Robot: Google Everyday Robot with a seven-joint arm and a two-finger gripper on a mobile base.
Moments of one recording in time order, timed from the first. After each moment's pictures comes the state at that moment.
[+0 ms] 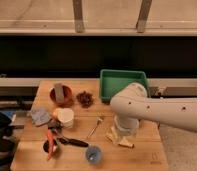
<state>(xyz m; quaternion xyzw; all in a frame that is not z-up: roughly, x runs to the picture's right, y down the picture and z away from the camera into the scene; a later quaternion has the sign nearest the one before) 0.122 0.228 0.648 -0.30 0.26 0.54 0.74</state>
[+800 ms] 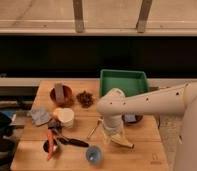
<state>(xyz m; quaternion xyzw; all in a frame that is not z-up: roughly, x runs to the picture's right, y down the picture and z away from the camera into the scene) 0.096 0.261 0.735 -0.34 0.28 0.50 0.75</state>
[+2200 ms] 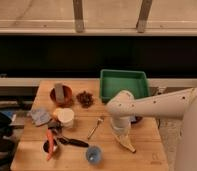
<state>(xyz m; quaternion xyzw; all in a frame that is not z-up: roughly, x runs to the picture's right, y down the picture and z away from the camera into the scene) 0.133 0.262 0.757 -0.31 0.28 0.53 0.73</state>
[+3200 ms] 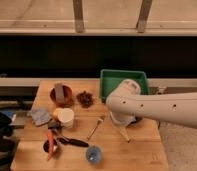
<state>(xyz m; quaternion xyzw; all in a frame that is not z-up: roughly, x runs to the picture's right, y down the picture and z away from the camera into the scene) 0.112 0.169 0.671 -0.22 0.20 0.55 0.78</state>
